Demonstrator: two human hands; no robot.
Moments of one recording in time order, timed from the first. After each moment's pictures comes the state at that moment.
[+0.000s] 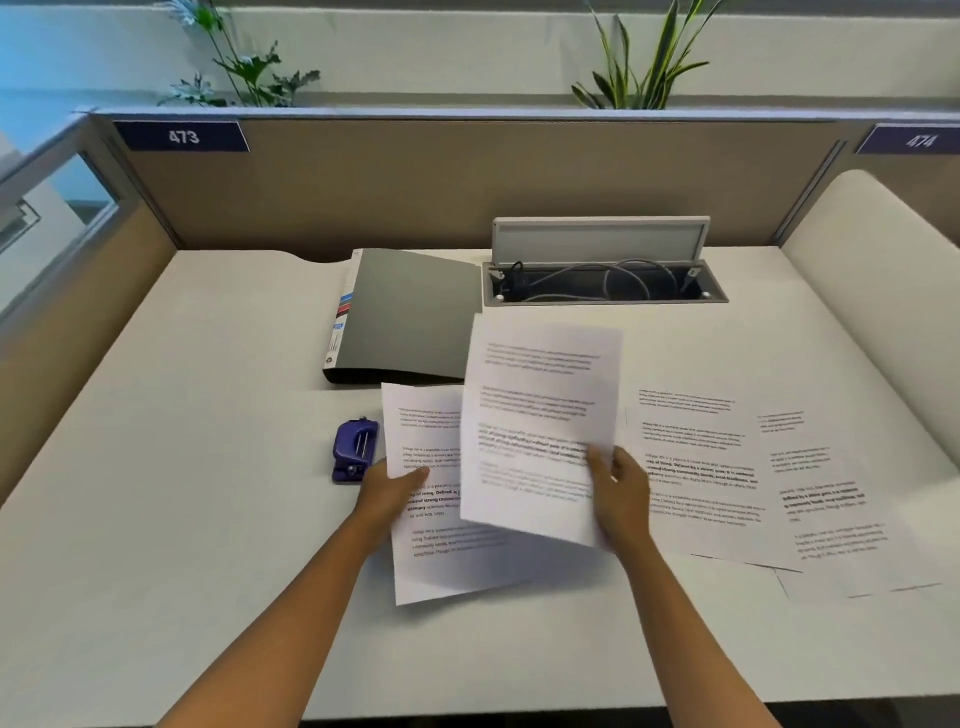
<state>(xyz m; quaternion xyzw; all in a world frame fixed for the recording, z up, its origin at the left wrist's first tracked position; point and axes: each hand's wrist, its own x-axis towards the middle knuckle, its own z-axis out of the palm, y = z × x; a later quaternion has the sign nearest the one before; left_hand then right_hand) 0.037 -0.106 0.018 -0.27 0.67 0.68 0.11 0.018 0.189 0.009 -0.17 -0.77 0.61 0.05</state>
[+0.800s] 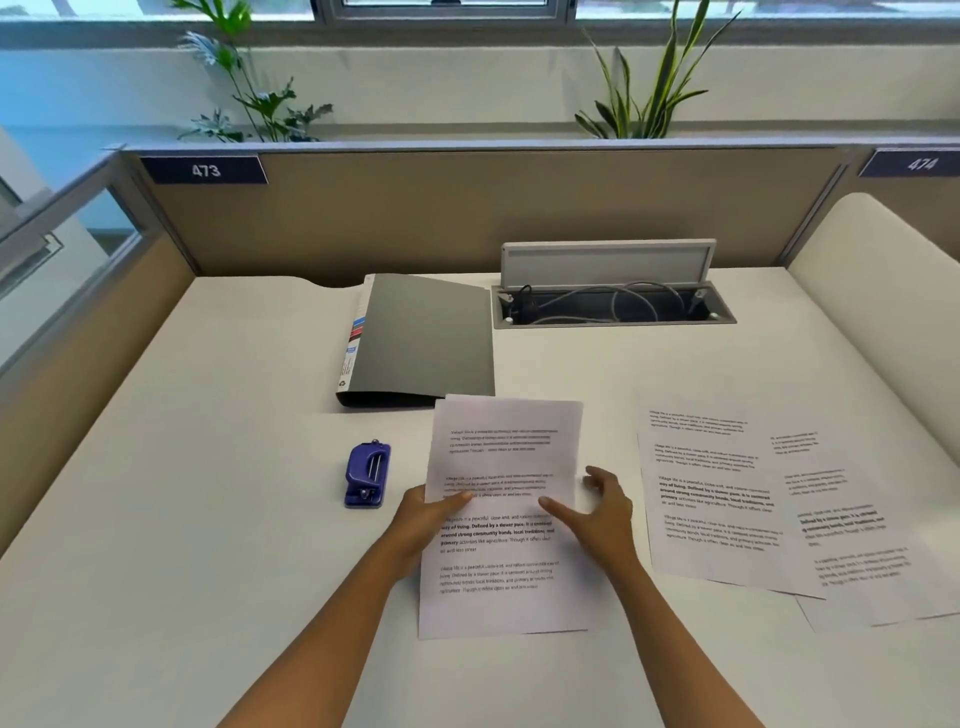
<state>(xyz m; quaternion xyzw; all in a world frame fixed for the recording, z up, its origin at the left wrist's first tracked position) 0.038 -0.085 0.028 -0.22 0.63 0.72 0.19 0.017 0.168 -0.009 -0.14 -0.84 0.52 -0.04</state>
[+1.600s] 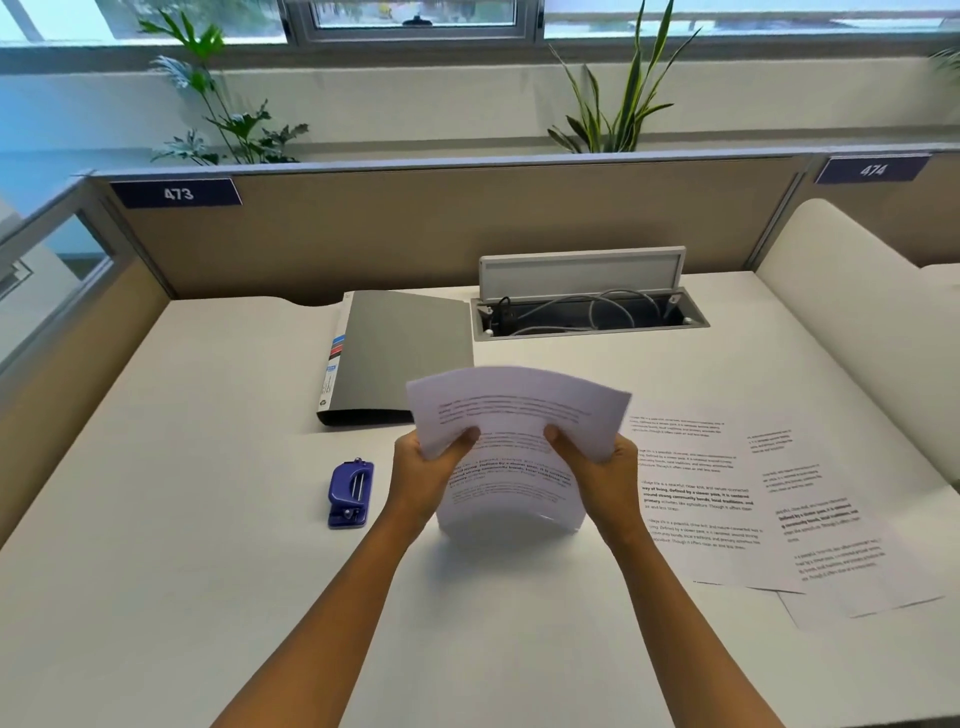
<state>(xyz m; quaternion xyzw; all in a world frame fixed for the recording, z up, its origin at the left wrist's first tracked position) 0.009 -0.049 0.112 -0.08 0.69 0.72 -0.05 0.004 0.154 0.103 -0.03 -0.68 0.73 0.09</state>
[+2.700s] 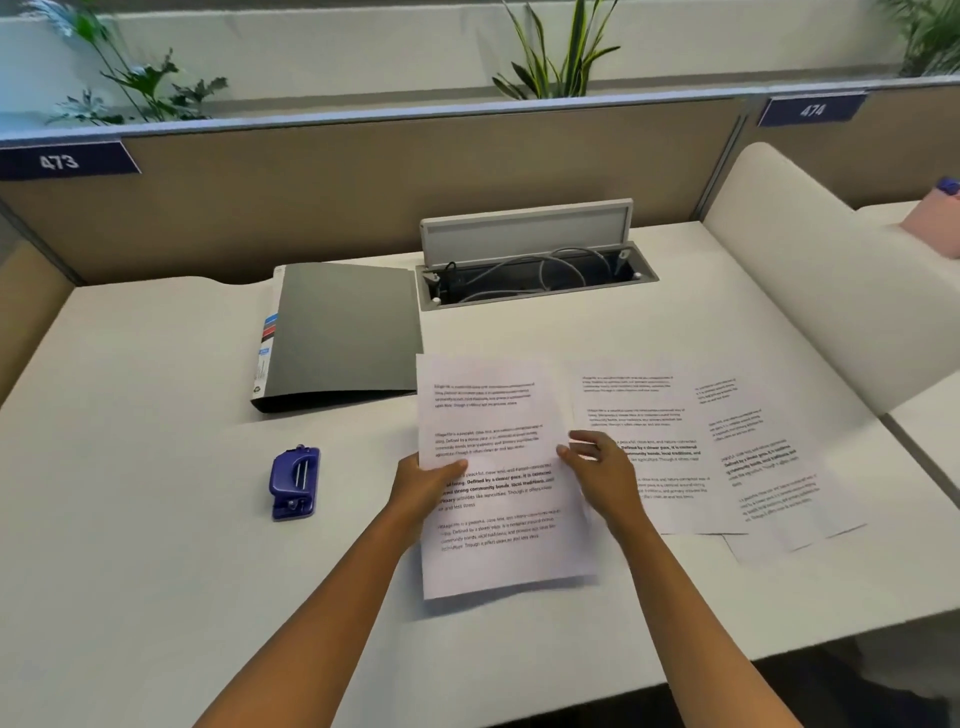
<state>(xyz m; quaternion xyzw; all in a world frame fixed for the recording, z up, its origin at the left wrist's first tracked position) -0.002 -0.008 0.021 -0.22 0.67 0.69 0.18 0.011 0.234 0.031 -0.21 -0.79 0.58 -0.01</state>
